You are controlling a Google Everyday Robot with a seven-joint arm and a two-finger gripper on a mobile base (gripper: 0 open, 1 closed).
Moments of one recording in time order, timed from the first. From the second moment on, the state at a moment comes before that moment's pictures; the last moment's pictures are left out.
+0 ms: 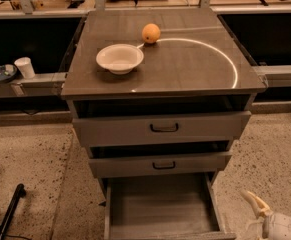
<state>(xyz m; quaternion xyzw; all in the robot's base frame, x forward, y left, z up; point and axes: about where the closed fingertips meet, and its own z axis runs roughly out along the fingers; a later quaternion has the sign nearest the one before) 0.343 -0.268 0.556 -0.40 0.67 0.36 0.52</state>
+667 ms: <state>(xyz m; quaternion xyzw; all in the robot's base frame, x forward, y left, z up) 0.335 -0.249 0.511 -0.56 0.64 0.18 0.50</state>
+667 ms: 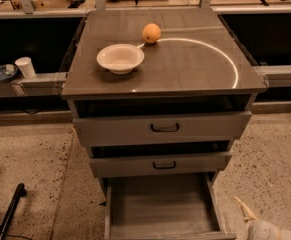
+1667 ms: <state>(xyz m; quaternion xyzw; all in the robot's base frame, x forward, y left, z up) 0.341 -0.237 0.430 -0.63 0.61 0.17 0.44</state>
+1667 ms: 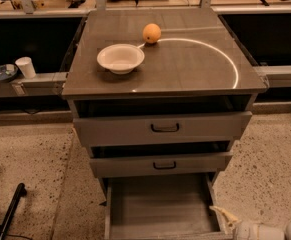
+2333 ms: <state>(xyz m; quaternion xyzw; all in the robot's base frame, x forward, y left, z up) 0.334 -0.251 0.306 -0.65 0.66 0.20 0.33</state>
